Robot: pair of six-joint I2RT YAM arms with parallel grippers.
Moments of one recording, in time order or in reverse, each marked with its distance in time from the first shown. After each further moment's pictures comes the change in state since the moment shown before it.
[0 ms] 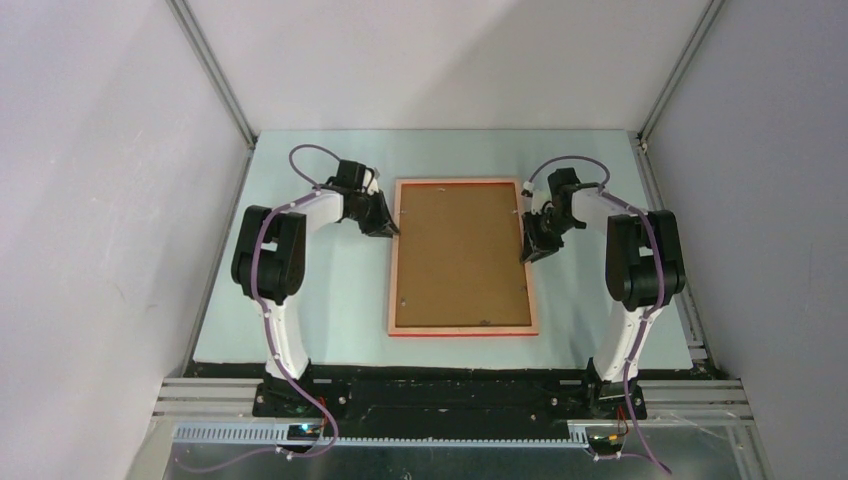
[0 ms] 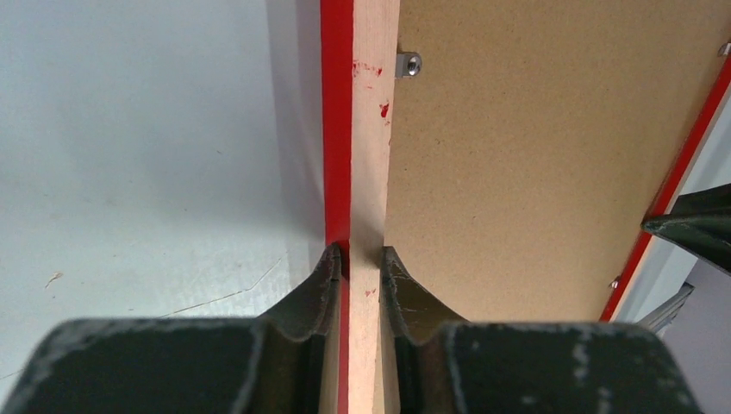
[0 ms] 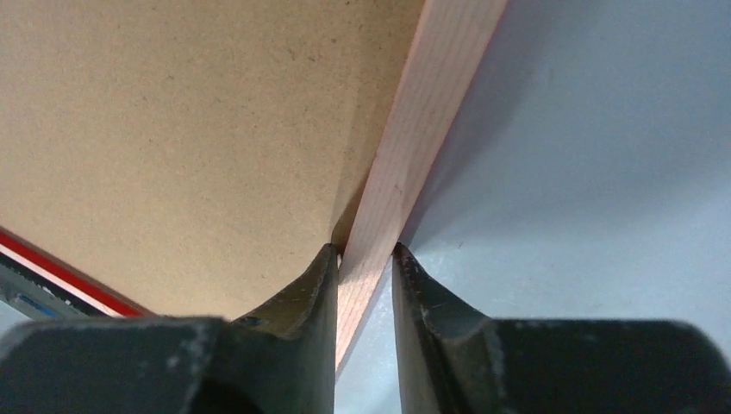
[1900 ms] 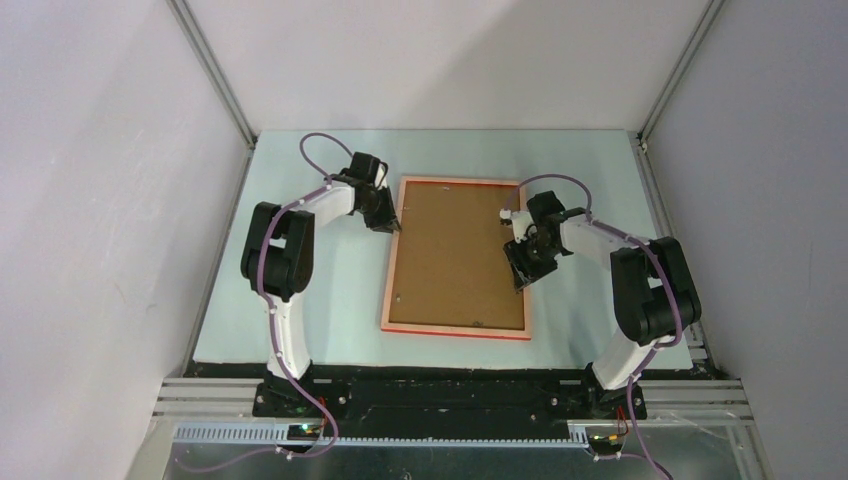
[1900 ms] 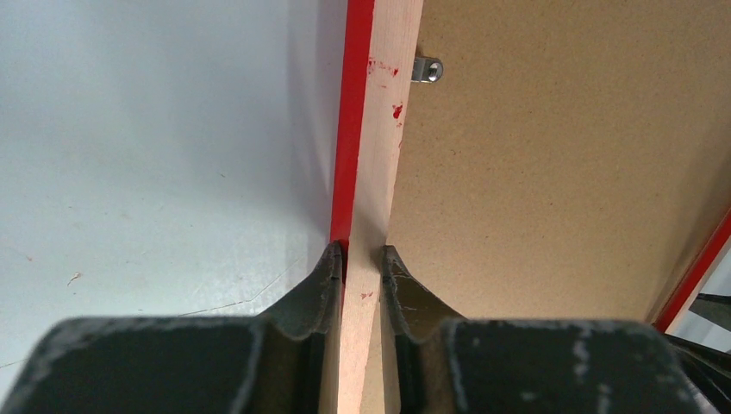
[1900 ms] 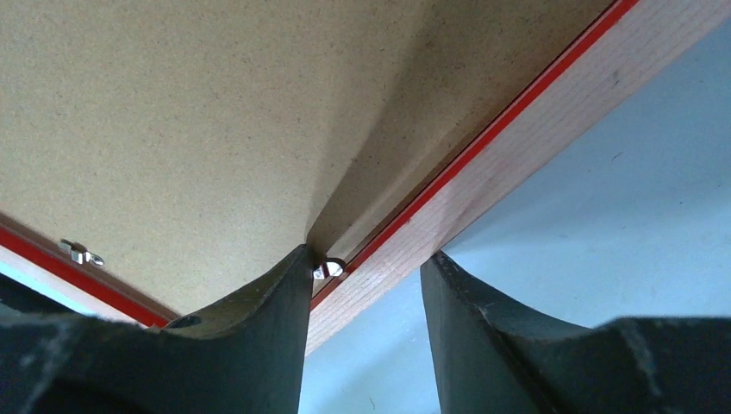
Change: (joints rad) left arm -0.049 0.048 0.126 -0.117 -0.170 0.009; right arm 0.166 -0.226 -0.252 0.058 0.163 -0.106
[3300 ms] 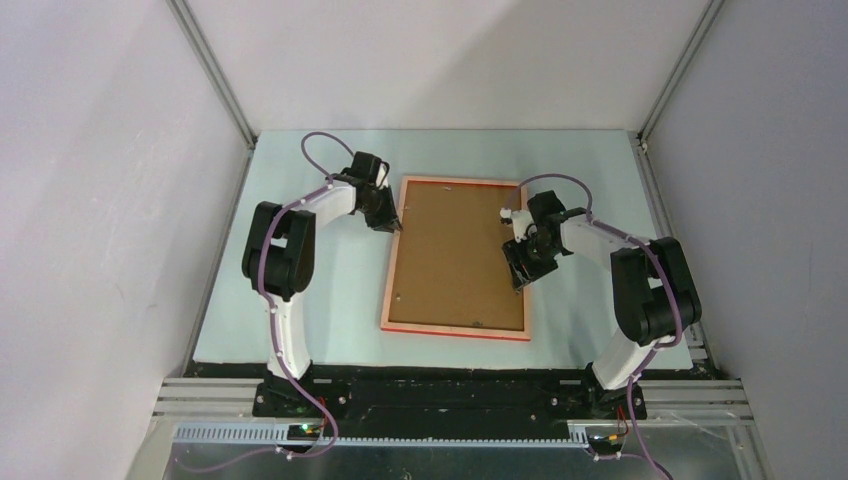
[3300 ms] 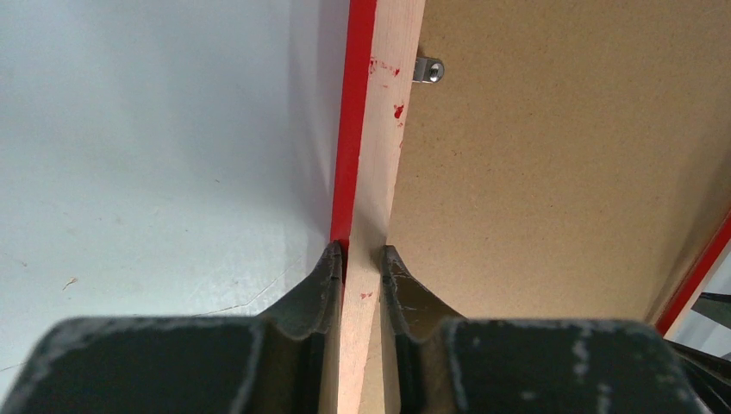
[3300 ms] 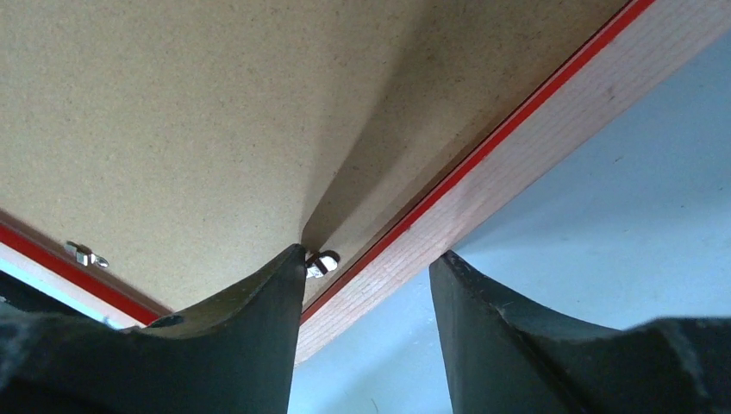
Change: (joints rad) left arm -0.005 0.006 0.010 -0.002 -0.003 0.000; right arm -0.002 0.000 -0.002 0.010 -0.014 0.008
